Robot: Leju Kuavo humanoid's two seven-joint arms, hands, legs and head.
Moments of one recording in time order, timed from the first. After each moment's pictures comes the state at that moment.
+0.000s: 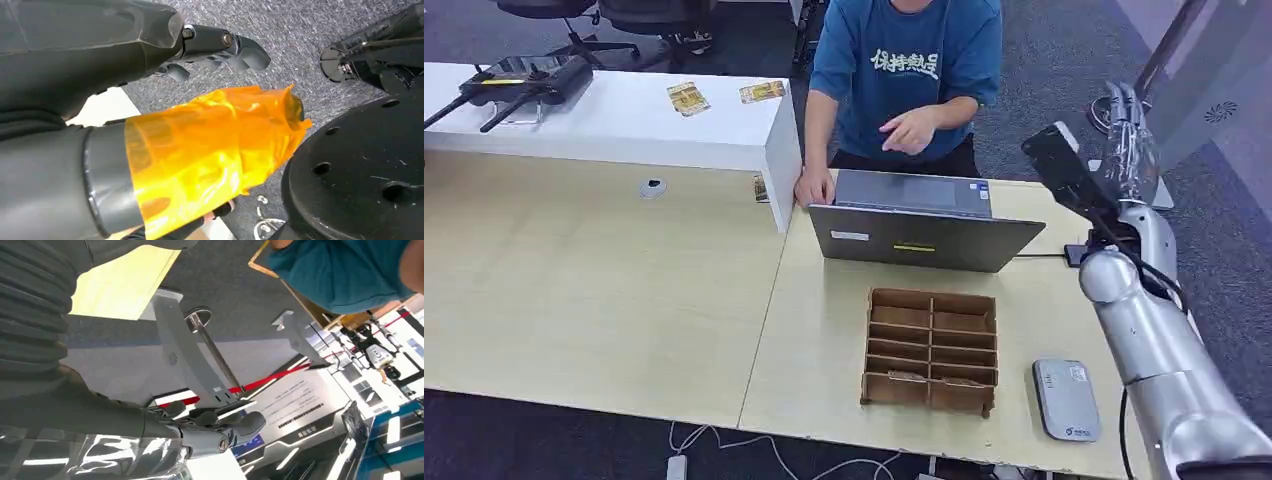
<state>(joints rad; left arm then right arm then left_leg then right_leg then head) 0.14 0.09 -0.17 -0.01 0.01 -0.32 -0.23 -0.86 -0.15 0.35 -0.93 0.62 -0.35 0.11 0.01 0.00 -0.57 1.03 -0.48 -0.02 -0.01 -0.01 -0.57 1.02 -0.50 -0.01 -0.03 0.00</state>
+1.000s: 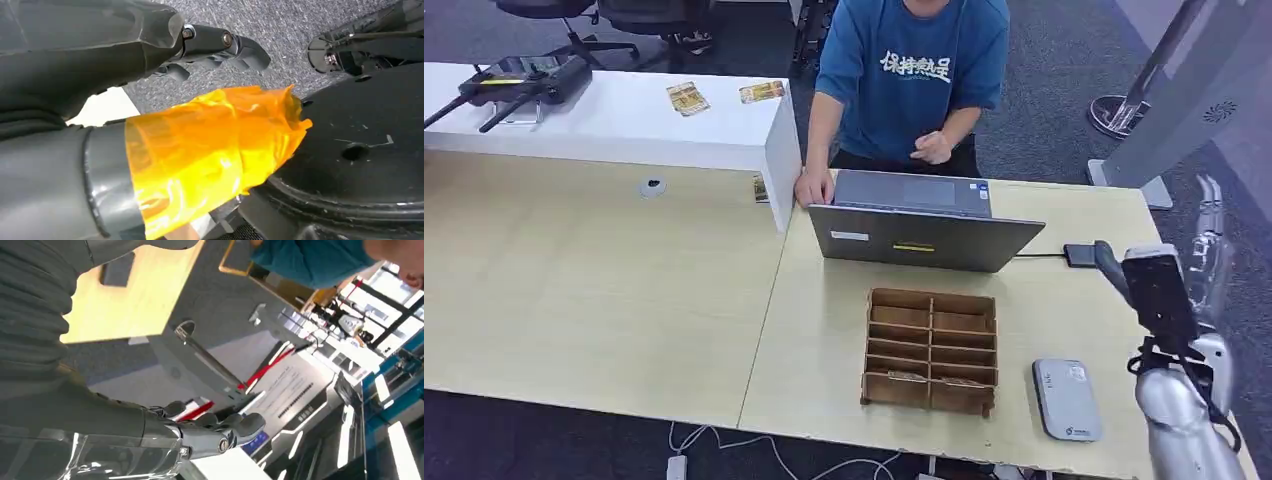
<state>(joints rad) 0.16 0.03 -0.12 -0.01 0.06 -0.28 -0.24 -0.36 -0.26 0.11 -1.38 0.40 -0.38 -0.13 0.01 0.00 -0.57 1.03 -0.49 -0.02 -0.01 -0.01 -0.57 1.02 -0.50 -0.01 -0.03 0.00</state>
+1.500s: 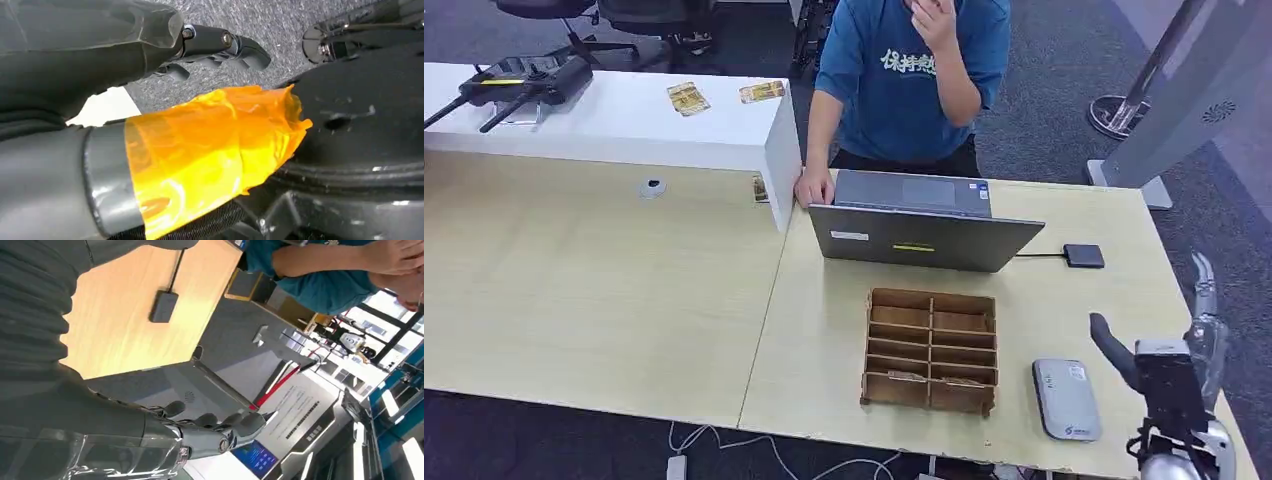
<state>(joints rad) 0.17 0.00 -0.12 -0.01 0.11 -0.26 -0.24 -0.07 -0.25 0.04 -1.57 0.33 -0.37 -0.22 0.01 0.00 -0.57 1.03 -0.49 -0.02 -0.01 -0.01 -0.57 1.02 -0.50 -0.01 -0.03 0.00</state>
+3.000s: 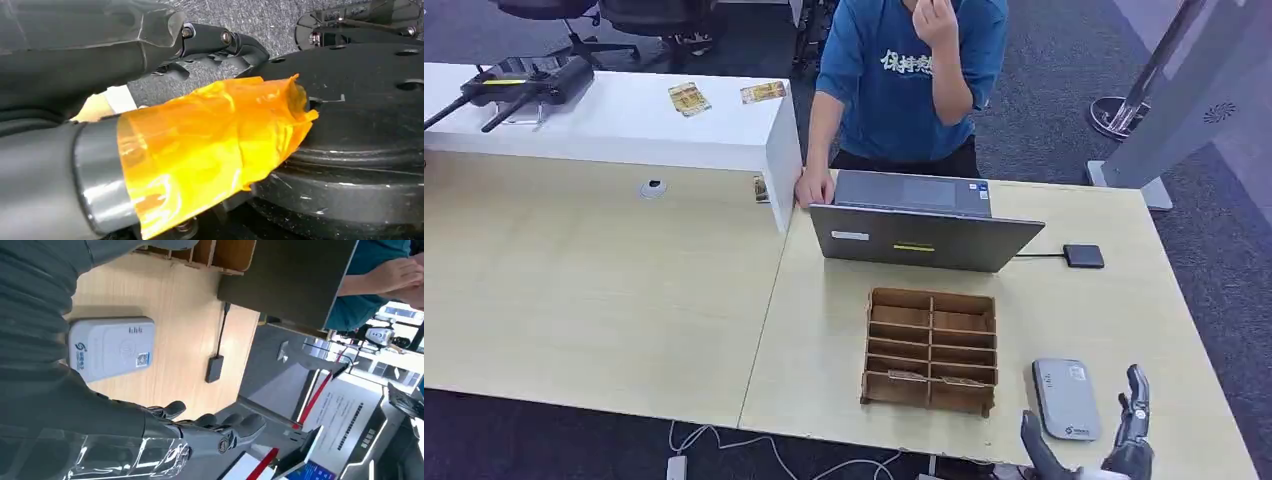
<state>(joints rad) 0.17 -0.08 -0.11 -0.01 0.31 -0.21 -0.25 0.34 0.00 0.20 -1.78 0.33 -0.61 -0.29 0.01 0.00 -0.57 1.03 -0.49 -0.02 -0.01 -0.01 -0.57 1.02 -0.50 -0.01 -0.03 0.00</state>
